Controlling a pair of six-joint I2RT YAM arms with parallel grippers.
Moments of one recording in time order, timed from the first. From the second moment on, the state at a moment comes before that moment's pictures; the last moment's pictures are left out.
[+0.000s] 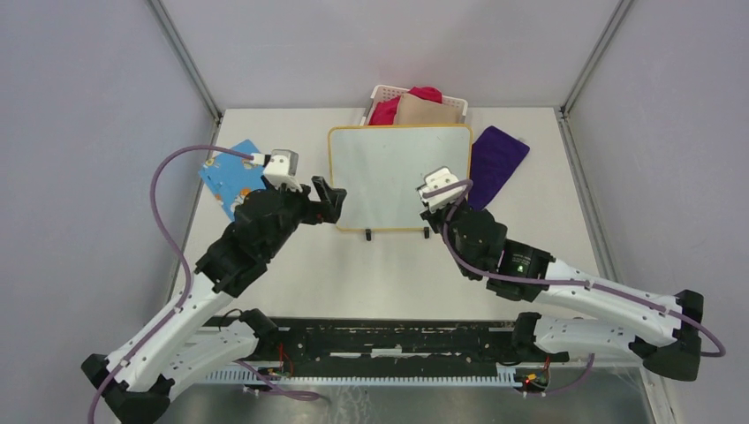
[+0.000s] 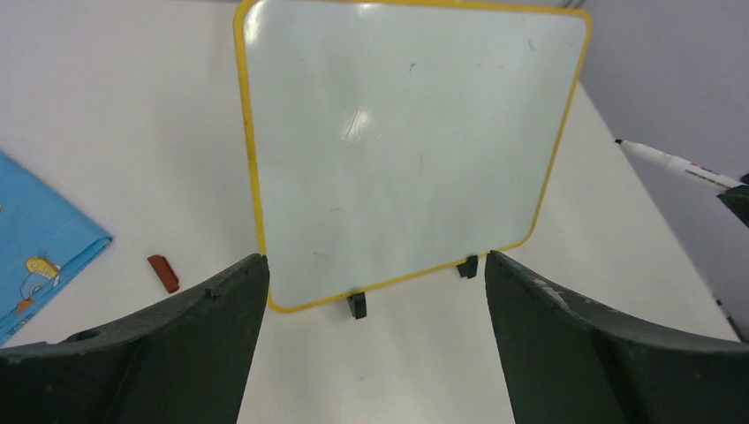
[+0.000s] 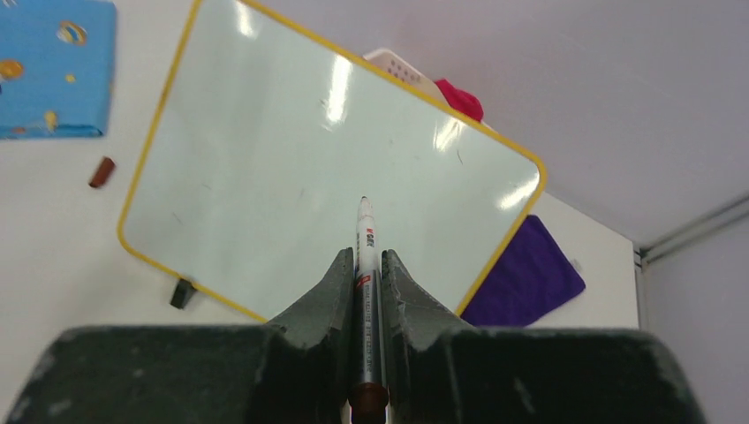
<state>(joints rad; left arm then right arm) -0.68 0.75 0.89 -0.29 -0.28 -0.38 1.15 1.03 1.01 -0.05 0.79 -0.24</state>
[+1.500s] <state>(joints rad) -0.23 1.20 0.94 -0.06 0.17 -0.55 1.08 0.79 0.63 0.27 0.54 -0.24</state>
